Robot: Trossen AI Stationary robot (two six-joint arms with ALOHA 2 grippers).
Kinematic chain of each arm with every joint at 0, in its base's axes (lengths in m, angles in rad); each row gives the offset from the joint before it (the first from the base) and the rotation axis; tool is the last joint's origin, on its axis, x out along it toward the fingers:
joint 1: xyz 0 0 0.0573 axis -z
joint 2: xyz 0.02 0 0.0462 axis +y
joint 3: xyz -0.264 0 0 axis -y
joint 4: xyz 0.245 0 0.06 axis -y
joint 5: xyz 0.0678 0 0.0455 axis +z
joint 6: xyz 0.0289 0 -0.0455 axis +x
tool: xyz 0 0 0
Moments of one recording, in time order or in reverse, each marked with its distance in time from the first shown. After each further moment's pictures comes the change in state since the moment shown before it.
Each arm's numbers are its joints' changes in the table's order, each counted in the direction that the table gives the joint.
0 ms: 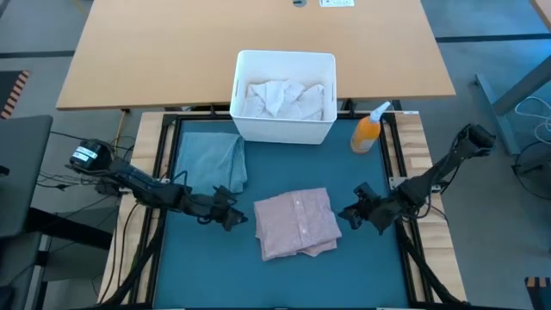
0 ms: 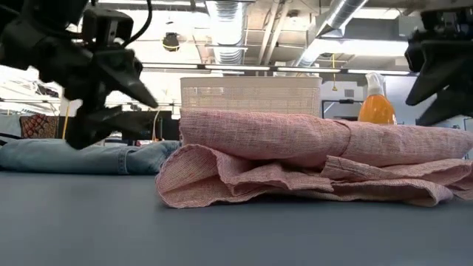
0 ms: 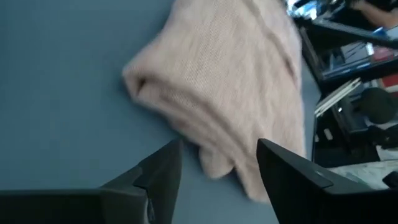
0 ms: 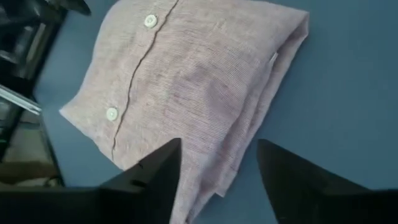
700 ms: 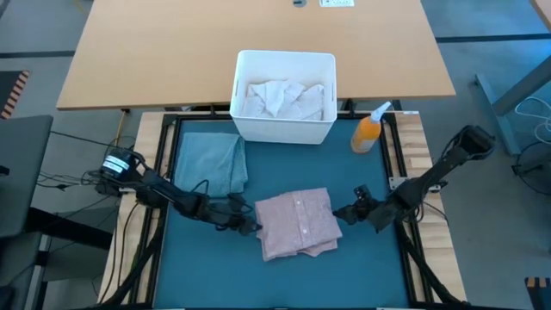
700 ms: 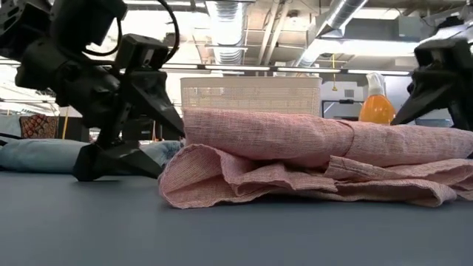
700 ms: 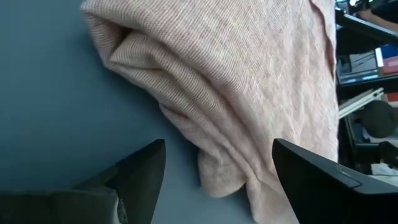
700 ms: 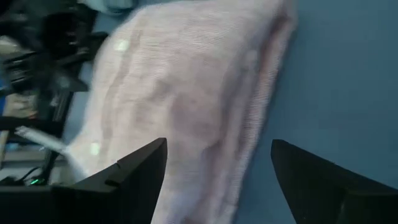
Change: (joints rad) left arm -0.006 0.370 0.127 0.202 -0.024 -0.137; right arm 0.004 0.073 -0.258 0.477 -0.096 0.101
